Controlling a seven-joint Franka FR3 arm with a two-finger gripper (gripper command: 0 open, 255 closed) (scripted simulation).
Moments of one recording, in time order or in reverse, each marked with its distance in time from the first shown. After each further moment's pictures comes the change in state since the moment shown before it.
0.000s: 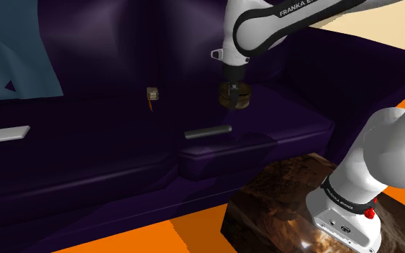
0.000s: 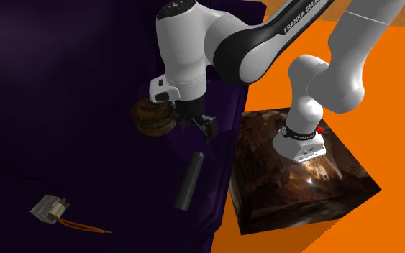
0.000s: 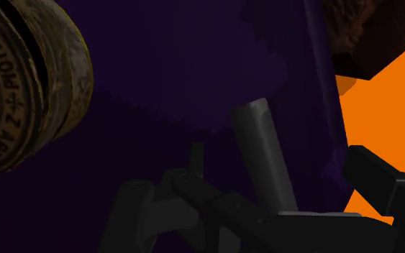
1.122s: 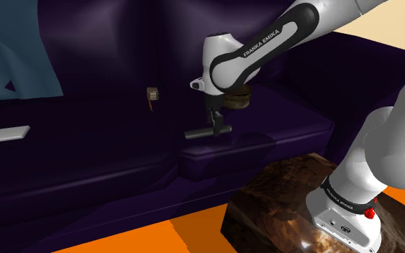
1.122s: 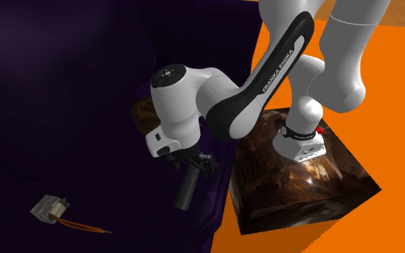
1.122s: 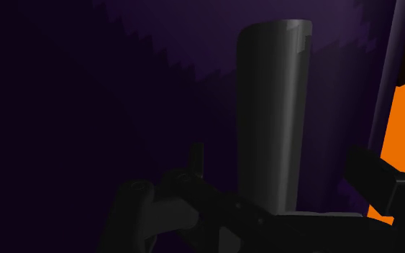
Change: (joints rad) arm 0.070 0.254 0.033 0.012 0.055 0.233 -0.229
